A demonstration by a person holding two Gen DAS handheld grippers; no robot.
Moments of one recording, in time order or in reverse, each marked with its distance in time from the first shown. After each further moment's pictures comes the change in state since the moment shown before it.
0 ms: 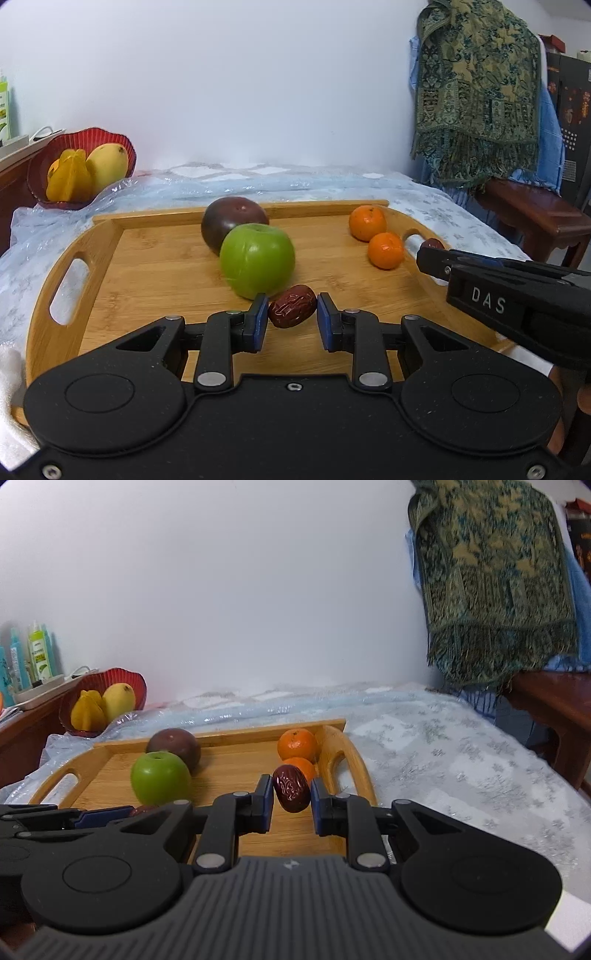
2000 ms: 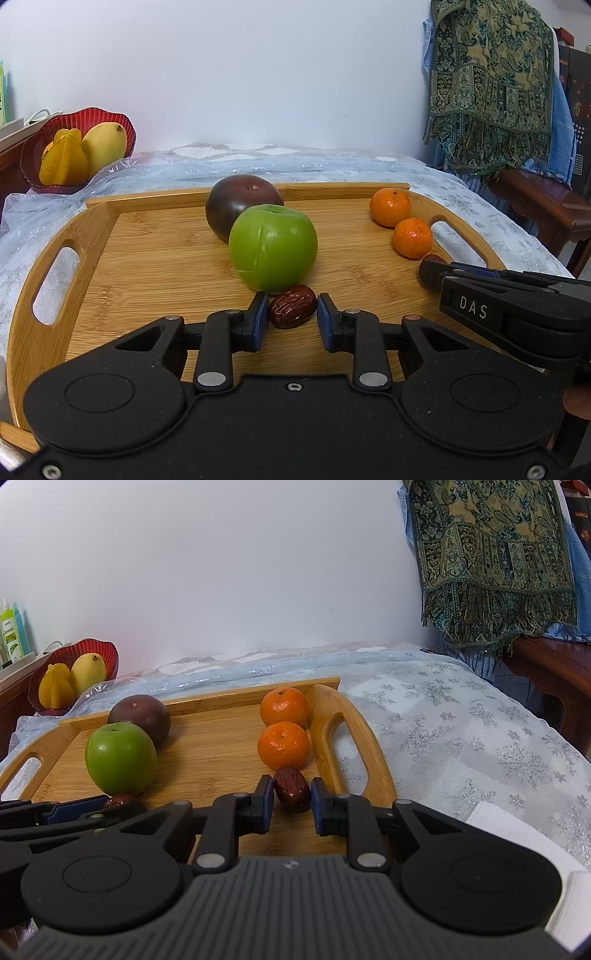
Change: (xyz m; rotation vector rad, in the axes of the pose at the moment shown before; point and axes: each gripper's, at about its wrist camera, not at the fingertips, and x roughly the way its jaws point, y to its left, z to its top) left arm 0.031 0.010 0.000 -0.006 0.051 0.009; right arm 0.040 0.000 -0.011 0.007 0.088 -0.056
